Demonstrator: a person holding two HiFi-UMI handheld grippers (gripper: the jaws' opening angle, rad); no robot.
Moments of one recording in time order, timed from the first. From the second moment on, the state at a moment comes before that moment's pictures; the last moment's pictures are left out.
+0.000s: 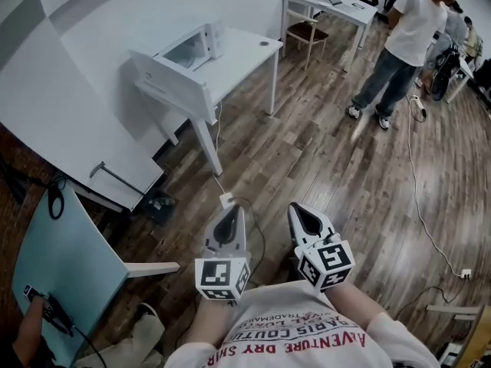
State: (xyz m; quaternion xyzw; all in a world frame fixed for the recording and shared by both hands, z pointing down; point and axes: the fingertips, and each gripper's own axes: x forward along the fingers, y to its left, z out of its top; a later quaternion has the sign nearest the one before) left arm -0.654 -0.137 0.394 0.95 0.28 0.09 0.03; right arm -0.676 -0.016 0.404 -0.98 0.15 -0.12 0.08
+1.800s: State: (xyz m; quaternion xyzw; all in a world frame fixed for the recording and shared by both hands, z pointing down) left arm -0.075 -0.001 0.375 0.99 0.14 0.06 0.05; right arm -0.079 0.113 0.401 -0.94 0.31 -0.15 0.04
